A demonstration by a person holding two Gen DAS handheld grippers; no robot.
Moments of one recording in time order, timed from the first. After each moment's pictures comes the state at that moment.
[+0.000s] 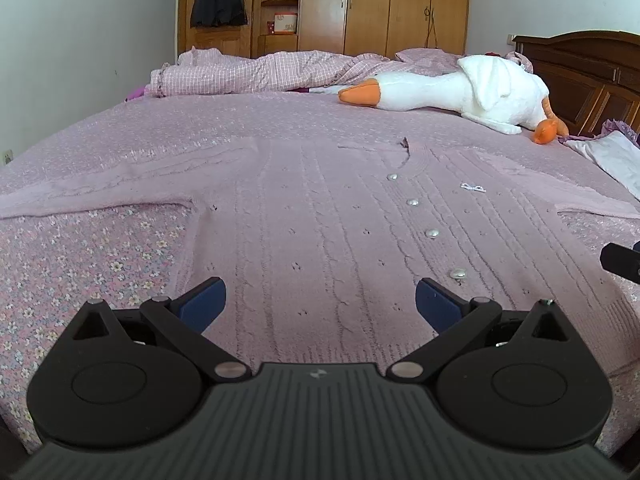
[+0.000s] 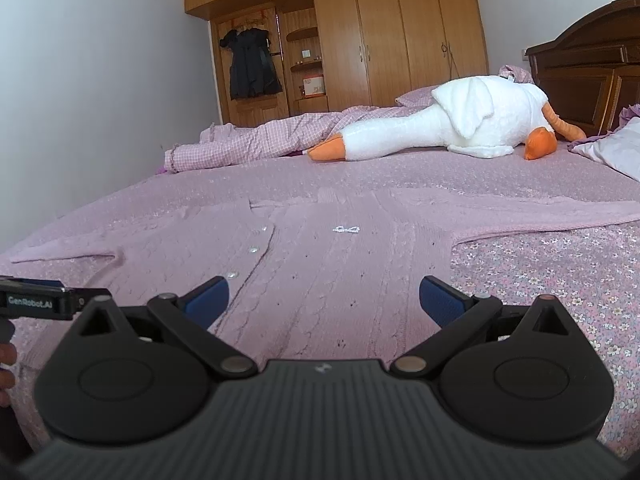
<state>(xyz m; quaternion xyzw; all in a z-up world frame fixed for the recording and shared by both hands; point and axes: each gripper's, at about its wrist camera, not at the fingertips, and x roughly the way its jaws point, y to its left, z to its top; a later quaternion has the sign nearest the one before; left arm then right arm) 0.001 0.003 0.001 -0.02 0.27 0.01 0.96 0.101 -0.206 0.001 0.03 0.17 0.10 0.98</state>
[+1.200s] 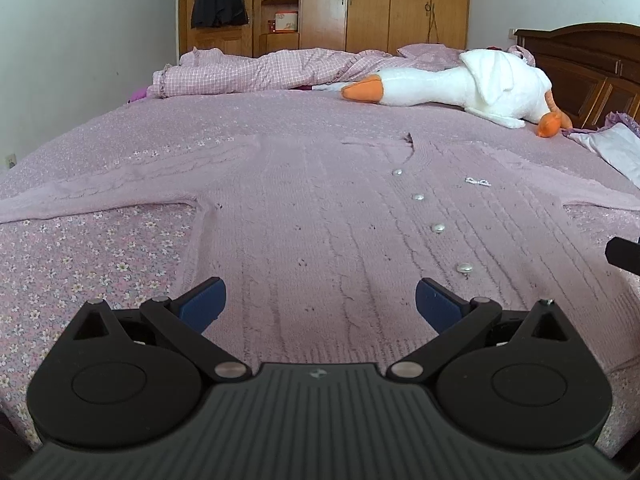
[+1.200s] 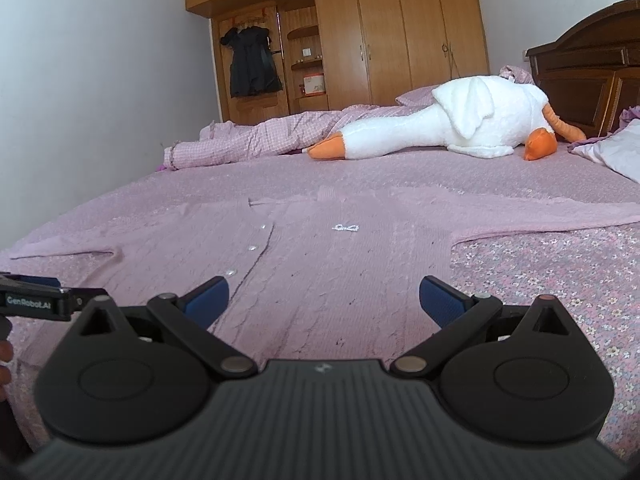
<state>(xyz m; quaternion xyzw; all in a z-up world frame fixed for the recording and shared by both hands) 0.000 0.005 0.000 -0.01 0.27 0.01 0.96 0.099 -0.206 0.003 0.03 0.17 0.10 0.98</state>
